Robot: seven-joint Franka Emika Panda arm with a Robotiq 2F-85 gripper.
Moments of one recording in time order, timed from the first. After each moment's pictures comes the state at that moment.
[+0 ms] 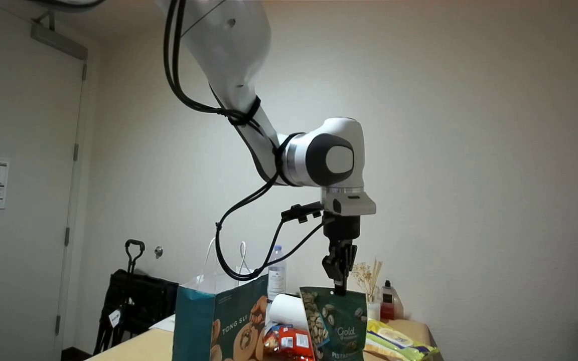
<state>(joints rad) -0.14 0.02 -0.22 -2.21 0.11 2.37 1.34</state>
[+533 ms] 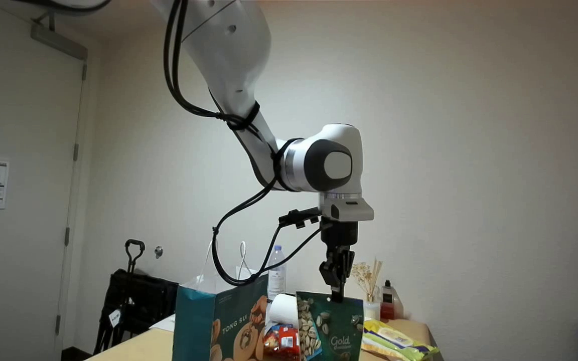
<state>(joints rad) -0.14 0.03 -0.22 -2.22 0.11 2.37 1.34</state>
